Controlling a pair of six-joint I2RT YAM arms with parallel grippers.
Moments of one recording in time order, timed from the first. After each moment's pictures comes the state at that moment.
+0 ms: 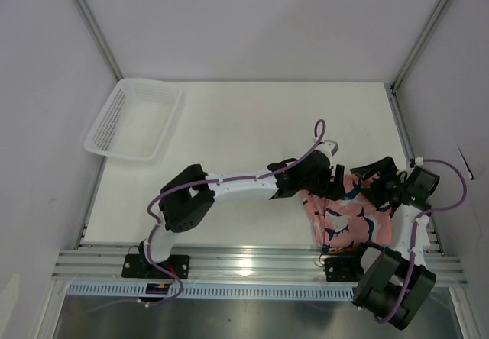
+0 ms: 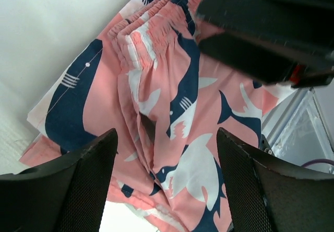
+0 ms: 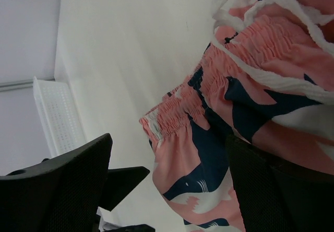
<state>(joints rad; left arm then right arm) -1.16 2.06 1.56 -0.08 -0.02 -0.71 -0.56 0.94 0.49 -0.33 -0.69 0.61</state>
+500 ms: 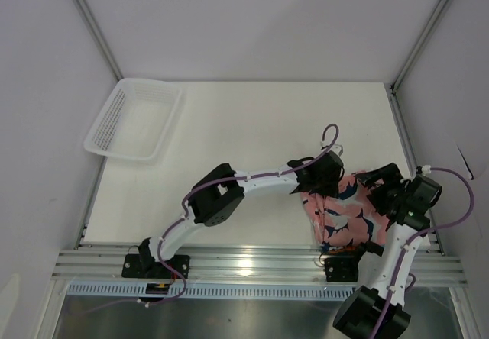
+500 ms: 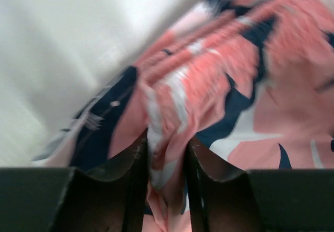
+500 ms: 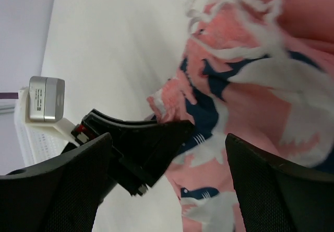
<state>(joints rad) -1.14 2.37 1.91 -0.28 -0.05 -0.72 -0.58 0.67 0.49 -0.52 -0.56 0.60</state>
